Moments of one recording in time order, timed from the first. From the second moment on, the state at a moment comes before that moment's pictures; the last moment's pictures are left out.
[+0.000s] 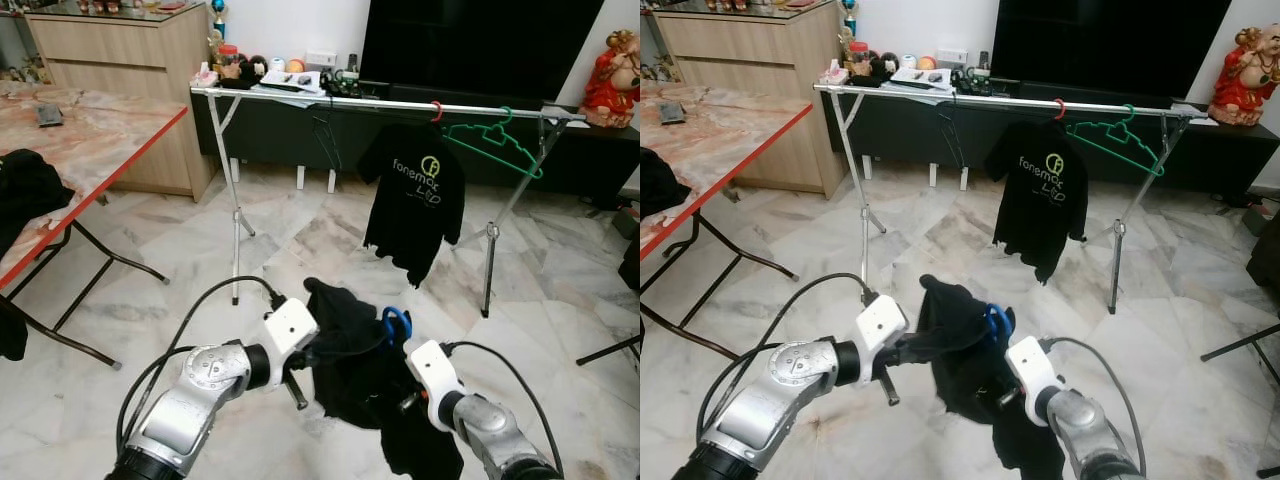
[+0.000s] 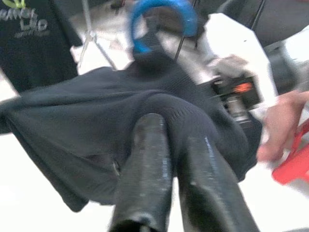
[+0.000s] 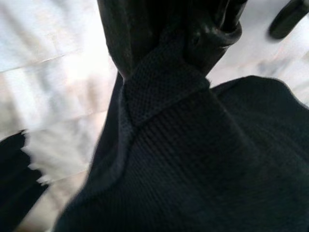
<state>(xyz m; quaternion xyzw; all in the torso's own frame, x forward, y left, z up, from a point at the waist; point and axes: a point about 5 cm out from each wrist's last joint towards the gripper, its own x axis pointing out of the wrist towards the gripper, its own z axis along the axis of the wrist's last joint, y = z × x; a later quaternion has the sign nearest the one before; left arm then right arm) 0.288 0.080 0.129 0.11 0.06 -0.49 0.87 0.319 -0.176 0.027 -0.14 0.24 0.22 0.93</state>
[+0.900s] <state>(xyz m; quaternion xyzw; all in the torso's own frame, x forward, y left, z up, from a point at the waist) 0.299 0.146 0.134 0.15 0.07 -0.37 0.91 0.333 -0.195 0.059 -0.19 0.20 0.30 0.91</state>
